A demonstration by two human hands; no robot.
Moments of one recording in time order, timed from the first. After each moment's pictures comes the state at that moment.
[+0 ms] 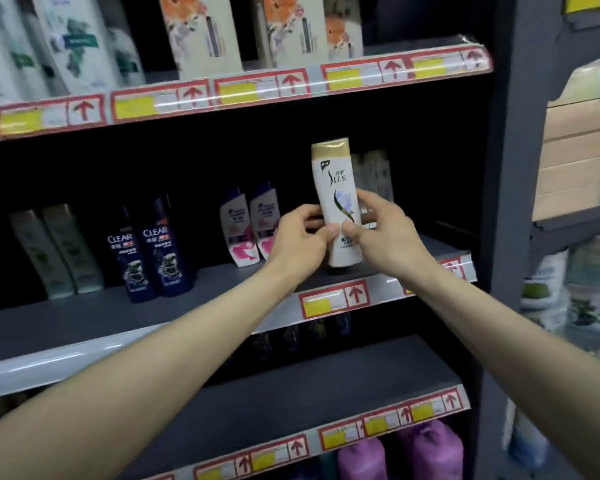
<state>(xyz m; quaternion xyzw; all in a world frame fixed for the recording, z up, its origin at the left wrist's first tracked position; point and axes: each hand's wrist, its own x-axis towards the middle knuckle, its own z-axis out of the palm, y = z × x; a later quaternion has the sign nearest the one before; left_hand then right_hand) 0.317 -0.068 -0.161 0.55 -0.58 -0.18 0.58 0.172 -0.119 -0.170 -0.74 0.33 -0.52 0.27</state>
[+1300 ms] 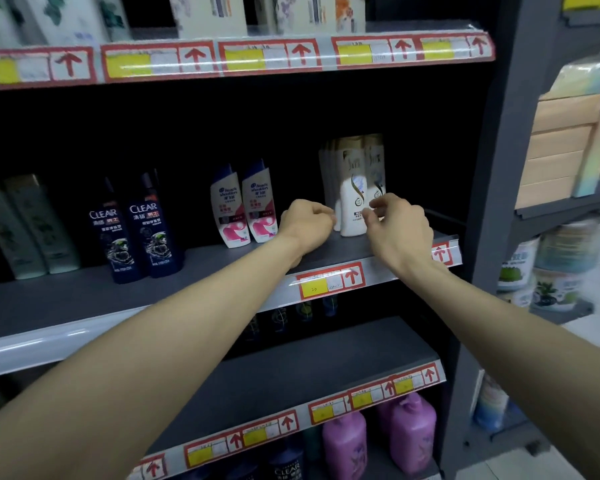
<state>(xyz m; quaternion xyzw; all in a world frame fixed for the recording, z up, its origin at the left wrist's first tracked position) 0.327 -0.105 -0.168 0.65 -0.56 -0.19 0.48 0.171 -0.137 -0.196 -0.68 0.54 -0.49 0.07</state>
